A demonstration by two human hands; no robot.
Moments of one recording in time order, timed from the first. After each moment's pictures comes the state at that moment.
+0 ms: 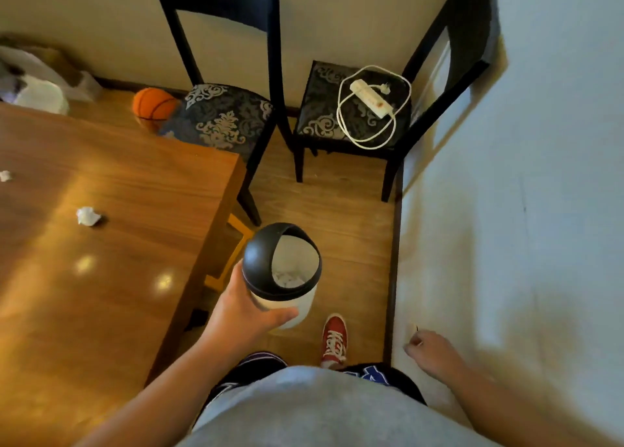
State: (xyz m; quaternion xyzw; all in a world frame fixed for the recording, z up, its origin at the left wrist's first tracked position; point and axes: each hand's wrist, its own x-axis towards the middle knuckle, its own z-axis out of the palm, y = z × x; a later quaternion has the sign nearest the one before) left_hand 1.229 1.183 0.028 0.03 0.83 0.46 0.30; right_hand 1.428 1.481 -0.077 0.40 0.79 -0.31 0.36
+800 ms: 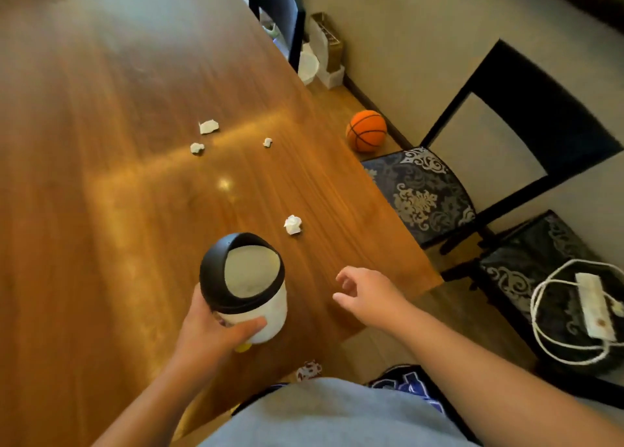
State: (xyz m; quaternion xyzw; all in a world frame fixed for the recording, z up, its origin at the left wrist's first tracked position) left_hand 1.154 0.971 0.039 -0.32 0.73 0.60 -0.03; right_hand 0.982 1.202 0.028 -0.20 0.90 -0.21 0.34
